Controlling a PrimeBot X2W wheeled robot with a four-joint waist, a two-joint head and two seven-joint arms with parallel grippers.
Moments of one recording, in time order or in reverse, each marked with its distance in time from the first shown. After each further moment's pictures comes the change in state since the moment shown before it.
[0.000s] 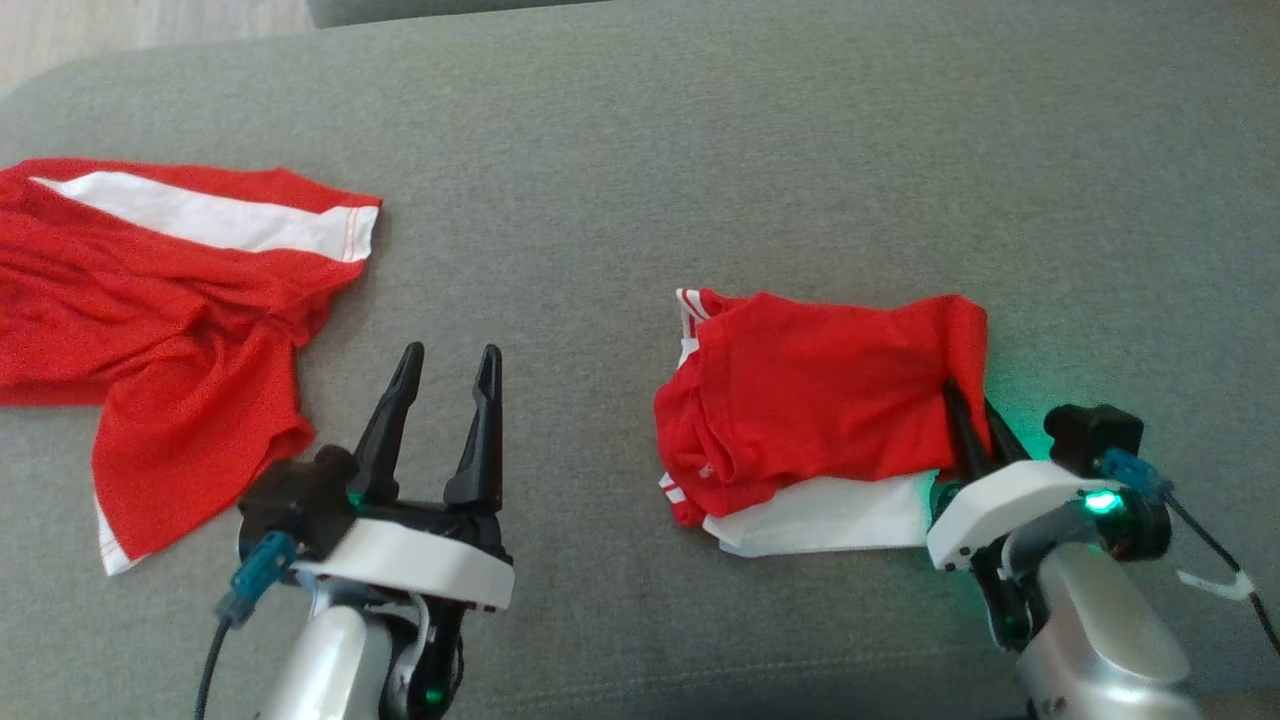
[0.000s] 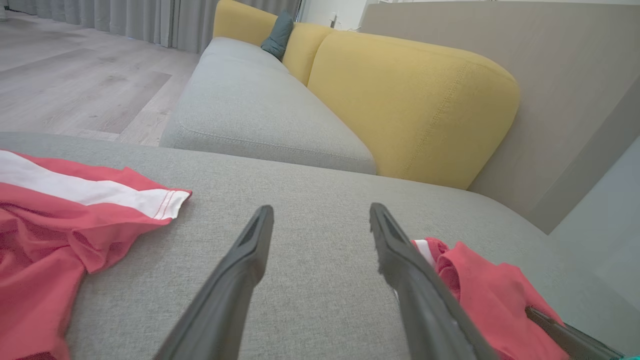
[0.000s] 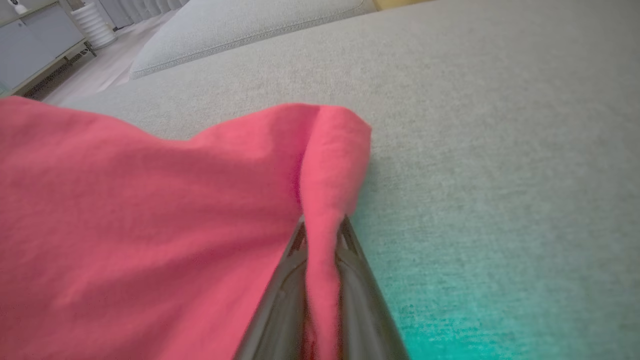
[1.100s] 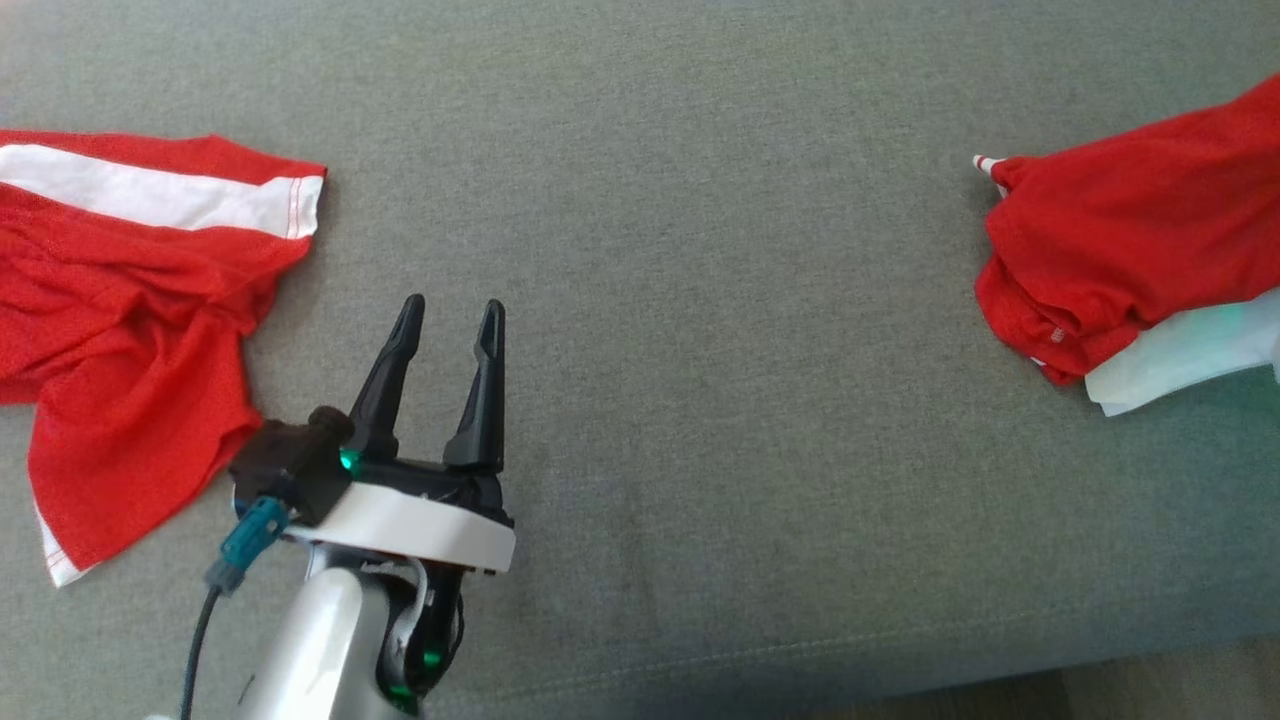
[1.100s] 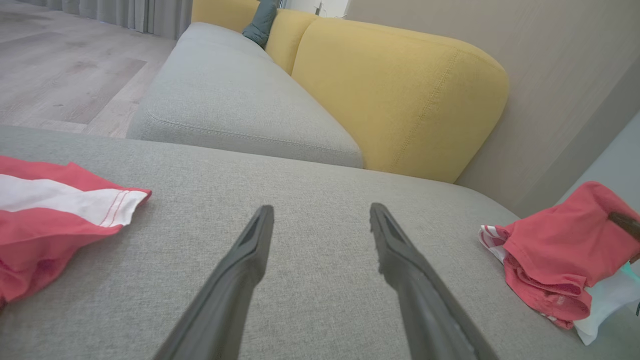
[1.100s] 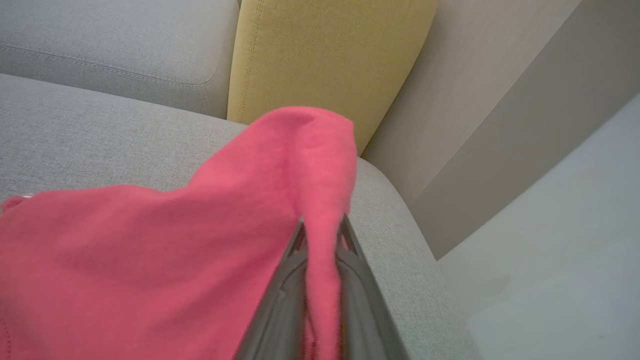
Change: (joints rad) left arm -0.062 -0.001 -0.004 -0.011 -0.002 -0.016 -0.001; right arm -0.182 -0.377 -0.189 -0.154 -0.254 0.000 0.123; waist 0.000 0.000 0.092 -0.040
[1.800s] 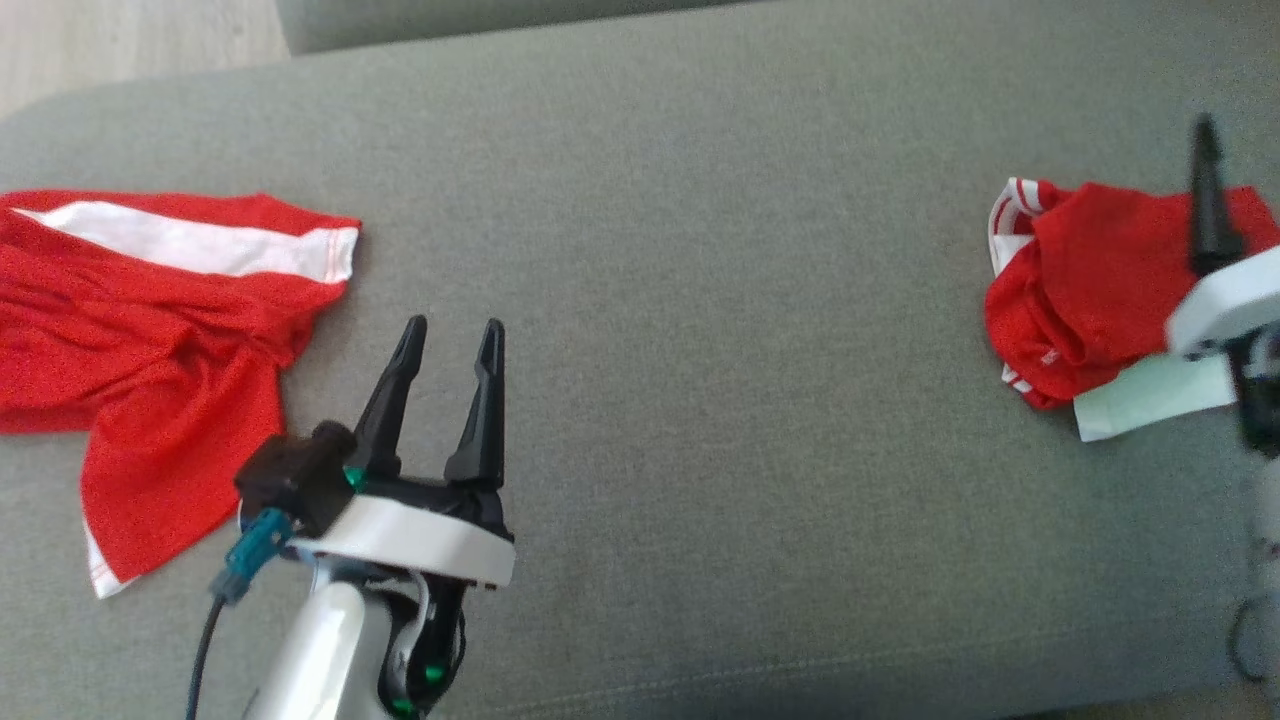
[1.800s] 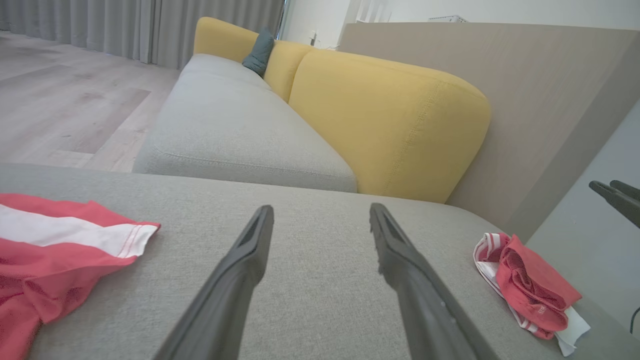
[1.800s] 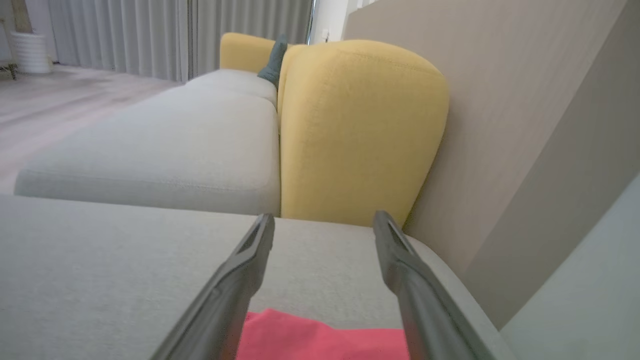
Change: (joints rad) left arm 0.014 0.000 -0.002 0.024 -0.017 0.002 0.000; right arm 0.014 0.115 0.037 -0.156 0.066 0.000 0.023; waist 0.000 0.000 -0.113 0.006
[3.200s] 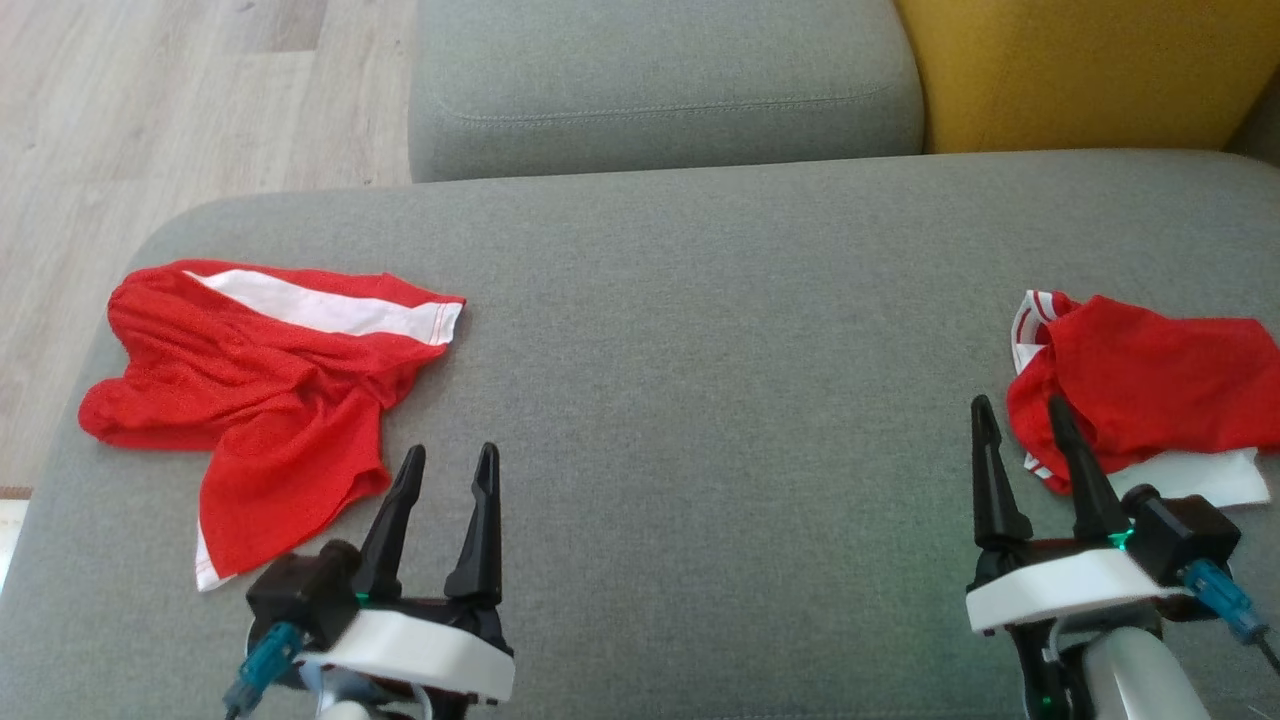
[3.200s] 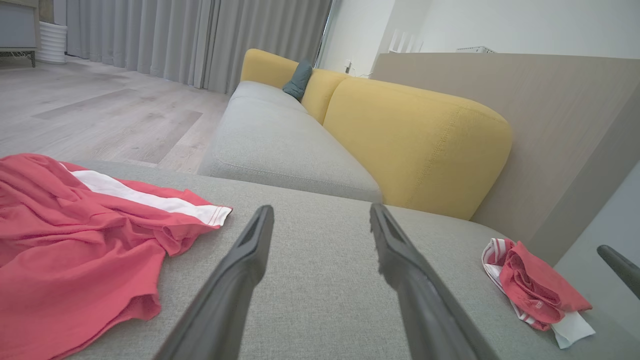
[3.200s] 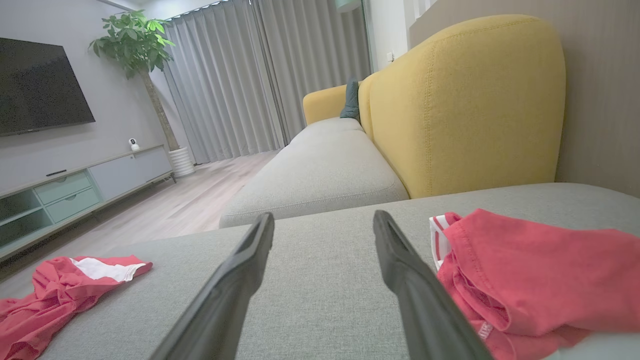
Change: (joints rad) left arm 0.207 0.002 -0.002 -0.042 -0.007 0.043 0.000; right arm 0.467 0.263 0.134 -0.168 0.206 0.000 -0.226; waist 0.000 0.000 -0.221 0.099
